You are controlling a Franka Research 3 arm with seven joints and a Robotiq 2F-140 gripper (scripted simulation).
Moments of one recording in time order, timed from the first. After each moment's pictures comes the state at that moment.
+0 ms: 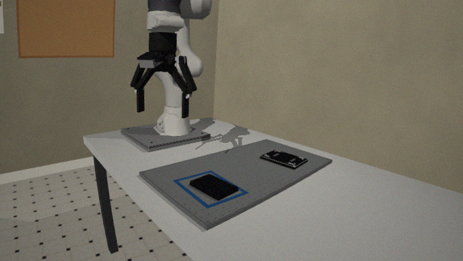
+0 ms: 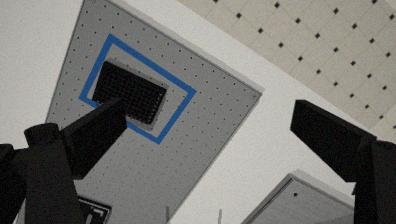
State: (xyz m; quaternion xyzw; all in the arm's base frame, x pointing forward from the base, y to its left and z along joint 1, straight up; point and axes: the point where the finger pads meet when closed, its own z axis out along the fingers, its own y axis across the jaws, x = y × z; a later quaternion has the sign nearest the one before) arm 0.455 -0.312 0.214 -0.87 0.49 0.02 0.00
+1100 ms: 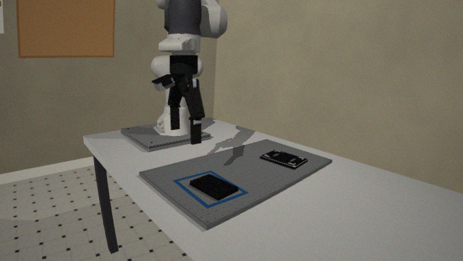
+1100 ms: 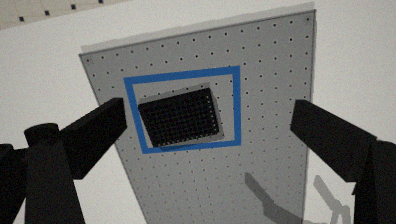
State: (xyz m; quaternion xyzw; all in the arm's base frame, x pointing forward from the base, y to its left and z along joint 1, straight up) arm 0.504 -0.265 0.156 -0.65 0.76 0.02 0.01
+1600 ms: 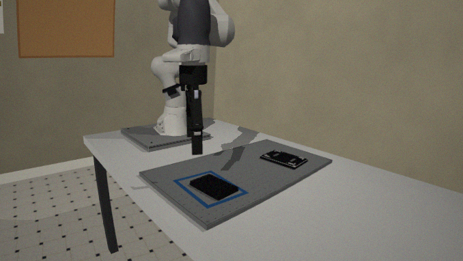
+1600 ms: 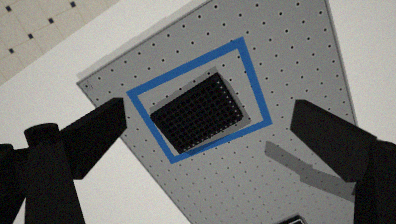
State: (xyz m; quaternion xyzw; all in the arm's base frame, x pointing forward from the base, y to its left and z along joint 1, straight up) arm 0.521 -0.244 0.130 -0.52 0.86 0.02 0.01
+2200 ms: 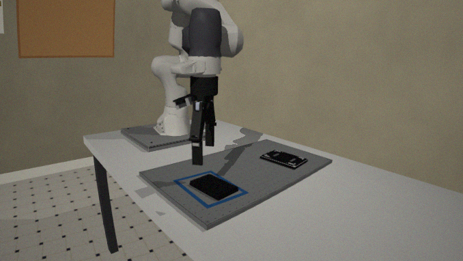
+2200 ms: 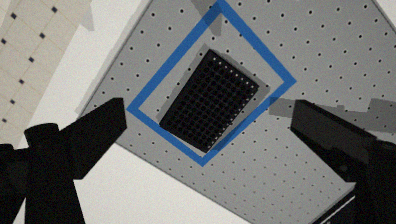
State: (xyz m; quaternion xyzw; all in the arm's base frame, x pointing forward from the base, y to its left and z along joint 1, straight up) arm 0.537 -0.220 0.101 -0.34 0.94 0.02 0.00
